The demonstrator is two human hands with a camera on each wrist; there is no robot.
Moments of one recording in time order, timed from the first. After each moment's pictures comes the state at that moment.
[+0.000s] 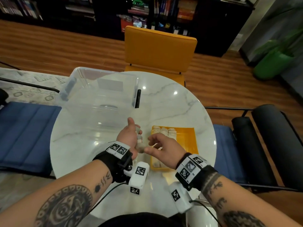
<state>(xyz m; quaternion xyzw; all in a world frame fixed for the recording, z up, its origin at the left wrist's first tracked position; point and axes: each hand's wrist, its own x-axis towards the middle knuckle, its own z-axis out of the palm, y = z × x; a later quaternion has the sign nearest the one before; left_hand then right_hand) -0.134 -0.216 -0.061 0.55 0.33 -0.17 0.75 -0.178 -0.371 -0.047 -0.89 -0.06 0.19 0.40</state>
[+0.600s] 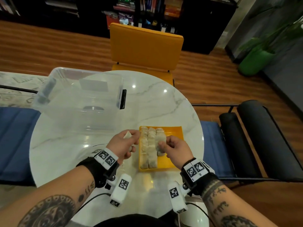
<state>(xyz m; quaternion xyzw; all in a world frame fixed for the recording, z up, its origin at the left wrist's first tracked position) -0.147 -0.223 -0.072 0.63 0.18 -0.24 0.72 -0.192 -0.428 -0.058 -0.81 0.12 0.10 0.56</state>
